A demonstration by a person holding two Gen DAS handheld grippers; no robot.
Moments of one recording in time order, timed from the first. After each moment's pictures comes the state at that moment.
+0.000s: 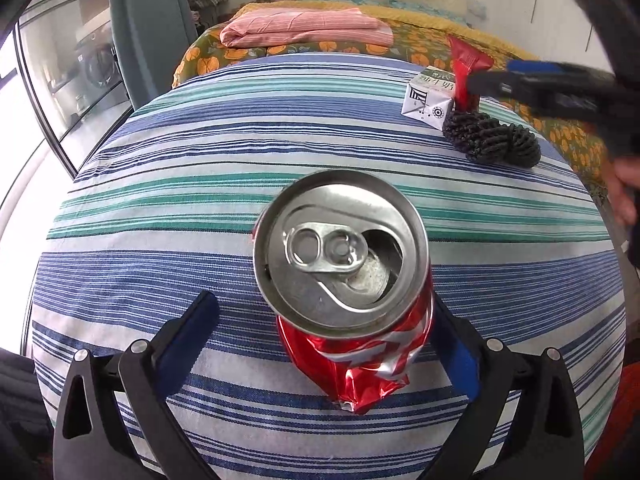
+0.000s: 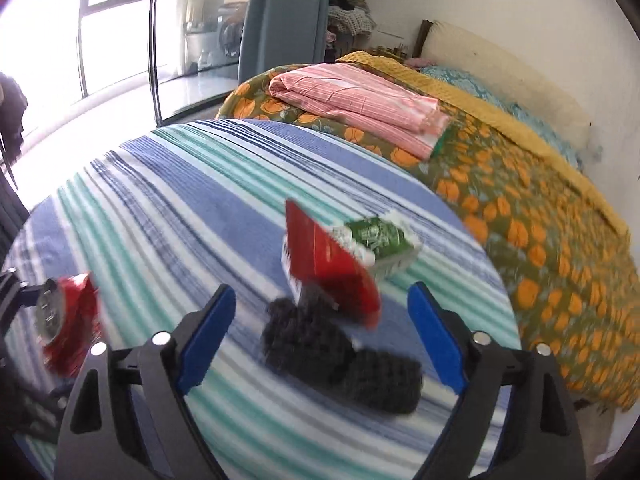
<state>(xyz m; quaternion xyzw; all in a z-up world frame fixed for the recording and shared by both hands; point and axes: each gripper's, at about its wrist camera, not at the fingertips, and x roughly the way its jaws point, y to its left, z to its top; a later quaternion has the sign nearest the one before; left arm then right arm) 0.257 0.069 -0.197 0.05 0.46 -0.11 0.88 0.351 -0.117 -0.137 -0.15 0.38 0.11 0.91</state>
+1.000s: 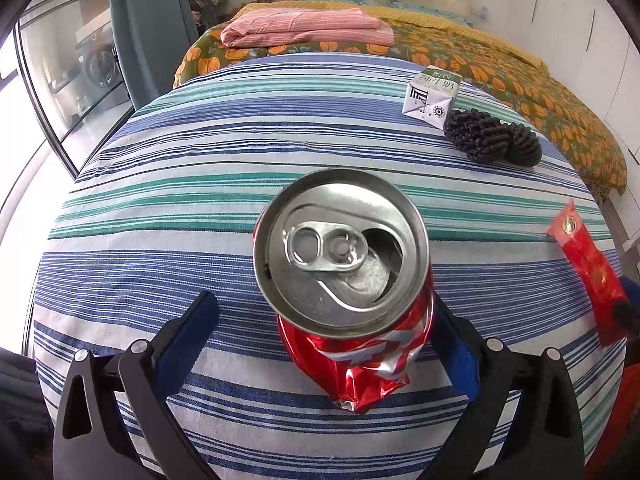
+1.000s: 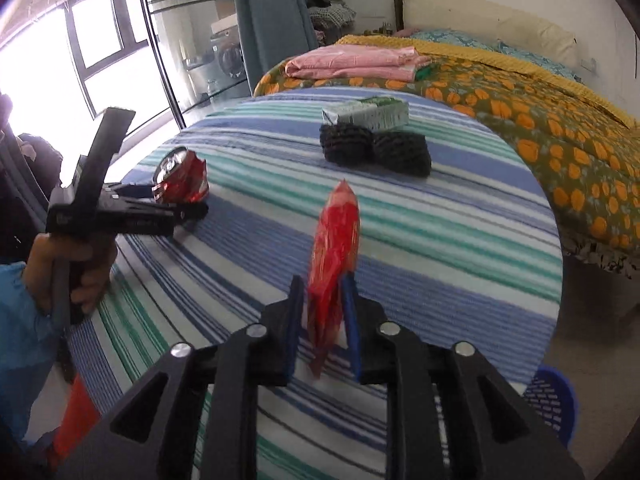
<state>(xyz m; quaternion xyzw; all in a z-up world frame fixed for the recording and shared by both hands) 0.257 0.069 -0.198 0.06 0.46 -0.11 0.88 0.147 -0.172 -0.174 0.01 0.40 0.15 0.90</state>
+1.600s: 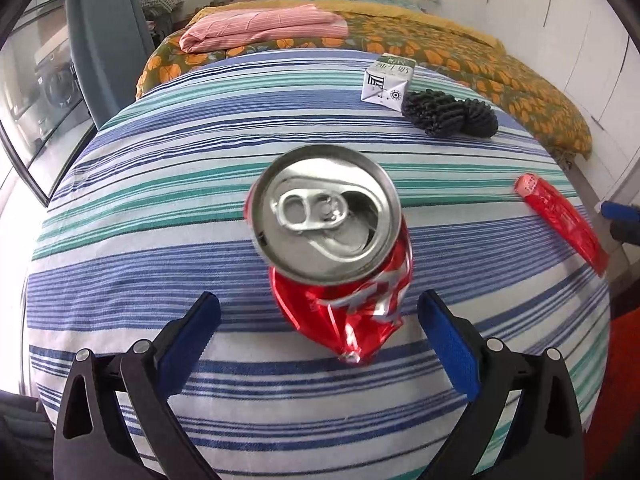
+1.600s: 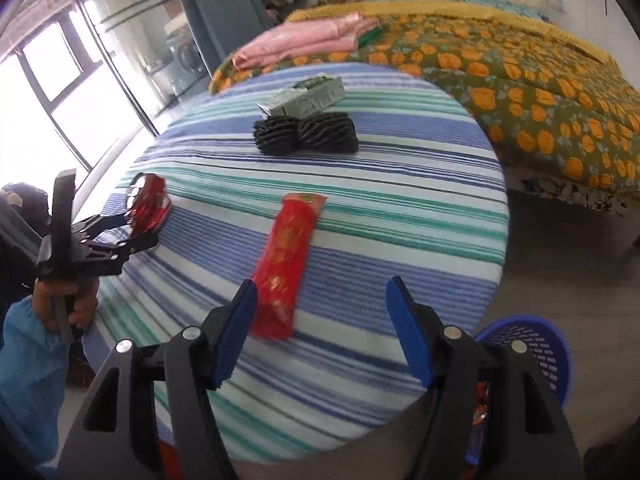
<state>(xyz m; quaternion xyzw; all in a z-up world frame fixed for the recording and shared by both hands) 0.246 0.075 -0.196 0.08 0.47 -0.18 0.86 0.170 -0.233 -0.155 0.08 0.48 0.11 0.87</state>
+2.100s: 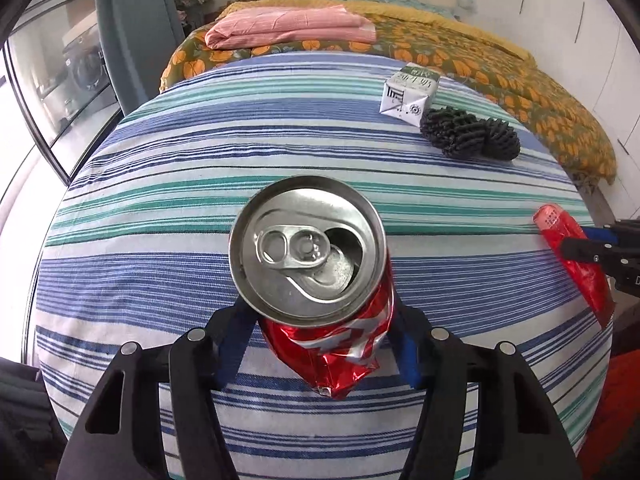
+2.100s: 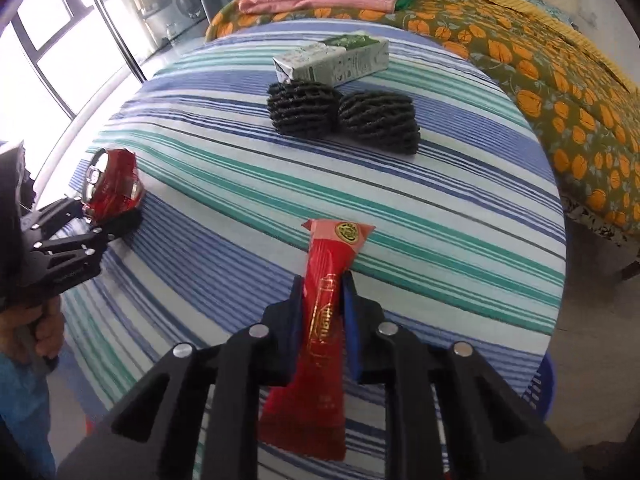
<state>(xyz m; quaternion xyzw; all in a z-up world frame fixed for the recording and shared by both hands) 0.247 0.062 -0.184 0.06 0.47 -0.13 0.87 0.221 -0.180 -0.173 0.01 0.53 0.11 0.84</state>
